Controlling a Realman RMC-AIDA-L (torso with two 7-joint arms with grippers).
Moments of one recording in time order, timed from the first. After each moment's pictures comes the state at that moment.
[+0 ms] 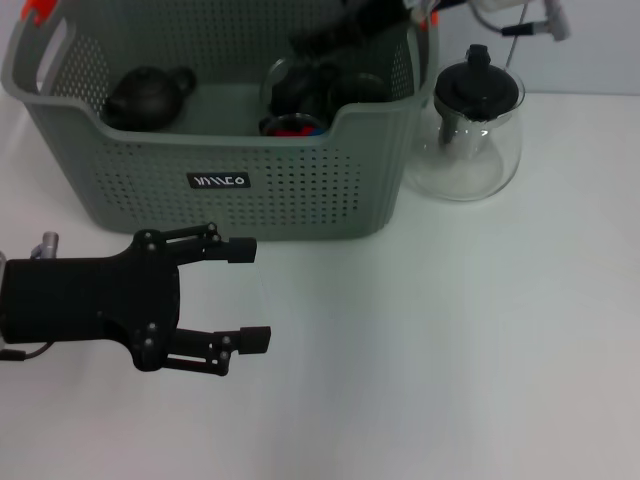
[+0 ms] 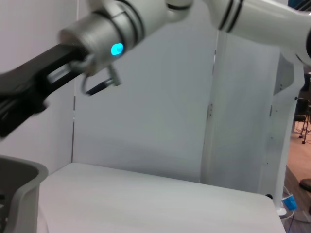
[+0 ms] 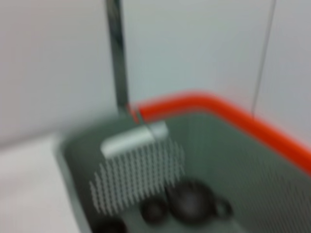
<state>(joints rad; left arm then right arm) -0.42 -2.17 0.56 1.01 2.03 2.01 -1.33 1.00 2.10 -1.06 -1.01 -2.28 -1.17 2.17</state>
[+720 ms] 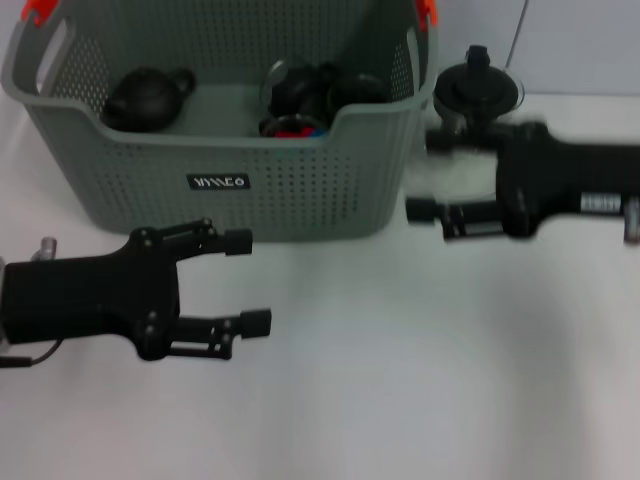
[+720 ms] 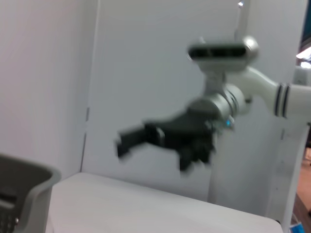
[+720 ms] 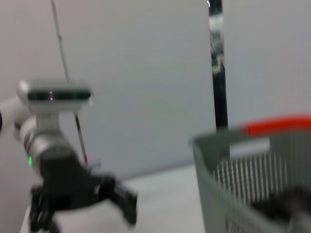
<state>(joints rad) -0.41 -2.17 0.53 0.96 2.01 1.99 -1.37 0.47 2.08 -1.02 -1.05 -1.72 -1.58 1.61</state>
